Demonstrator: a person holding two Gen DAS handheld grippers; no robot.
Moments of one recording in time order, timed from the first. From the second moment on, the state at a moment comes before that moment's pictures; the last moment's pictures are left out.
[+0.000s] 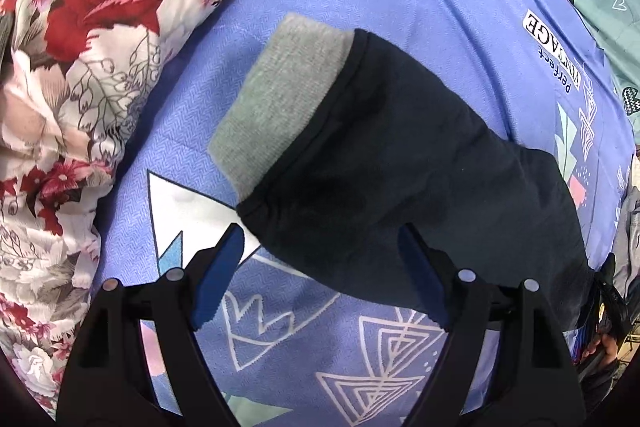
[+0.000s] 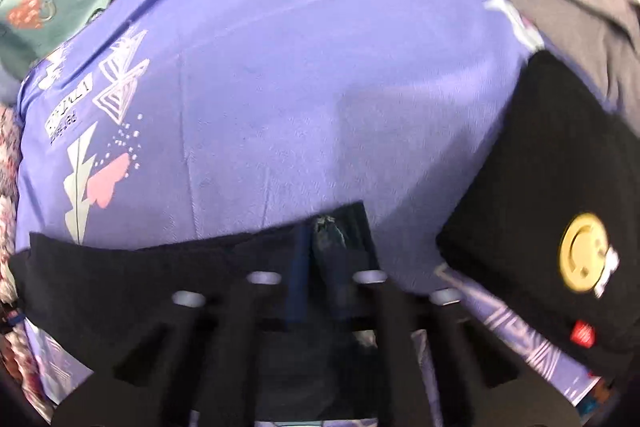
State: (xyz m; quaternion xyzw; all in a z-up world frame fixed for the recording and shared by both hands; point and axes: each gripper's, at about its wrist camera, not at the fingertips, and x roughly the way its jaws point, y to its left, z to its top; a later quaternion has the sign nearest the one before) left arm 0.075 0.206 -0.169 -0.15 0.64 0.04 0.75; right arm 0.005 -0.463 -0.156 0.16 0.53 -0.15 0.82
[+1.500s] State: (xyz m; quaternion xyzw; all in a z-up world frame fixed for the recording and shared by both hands) left arm 0.103 0.166 -0.188 -0.09 0.63 0.00 0.77; right arm 0.128 -0.112 -0.185 0.11 0.60 0.29 0.74
